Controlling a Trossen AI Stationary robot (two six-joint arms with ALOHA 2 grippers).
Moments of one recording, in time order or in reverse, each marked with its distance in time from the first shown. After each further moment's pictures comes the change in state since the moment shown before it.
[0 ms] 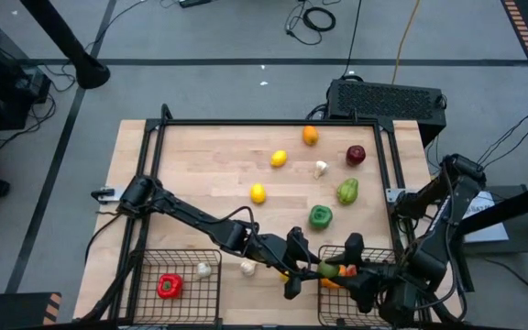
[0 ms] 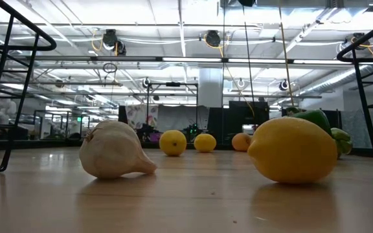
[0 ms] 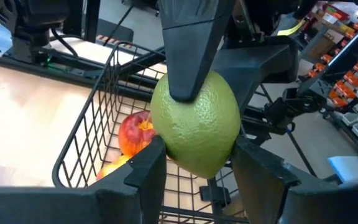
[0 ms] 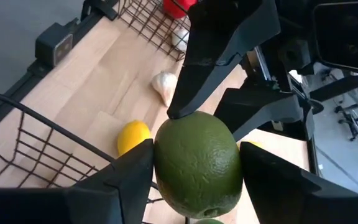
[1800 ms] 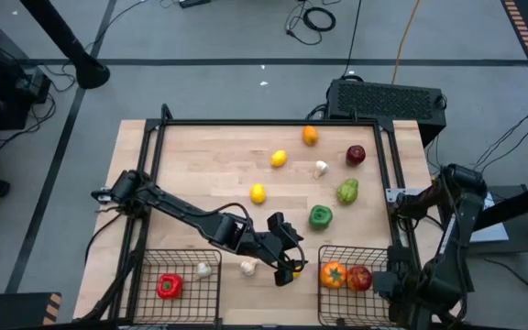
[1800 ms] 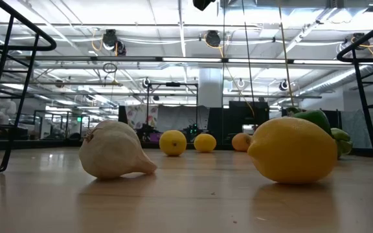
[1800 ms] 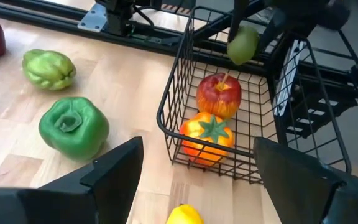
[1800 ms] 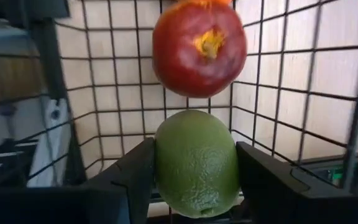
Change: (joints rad) left arm -0.008 -0.102 0.002 -0.376 -0.196 0.027; right arm 0.198 0.097 -0.001 -0.485 -0.728 1.081
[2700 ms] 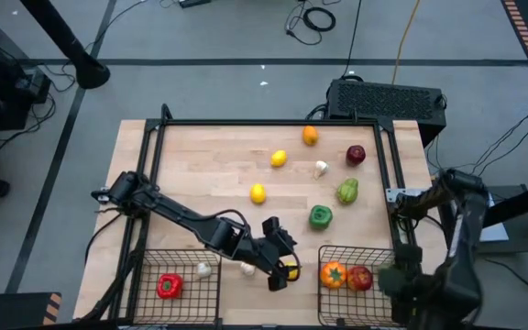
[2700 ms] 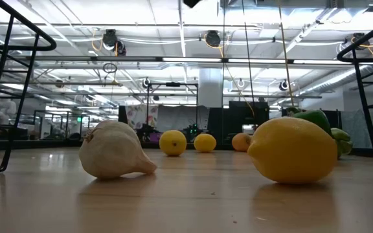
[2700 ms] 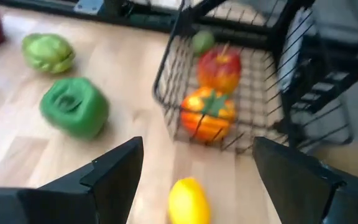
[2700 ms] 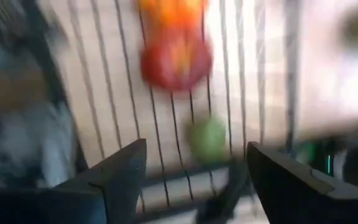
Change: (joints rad) left arm -0.034 -0.006 -0.001 -0.094 -0.023 0.004; right arm 0.022 0.039 0.233 -0.244 0.114 0.114
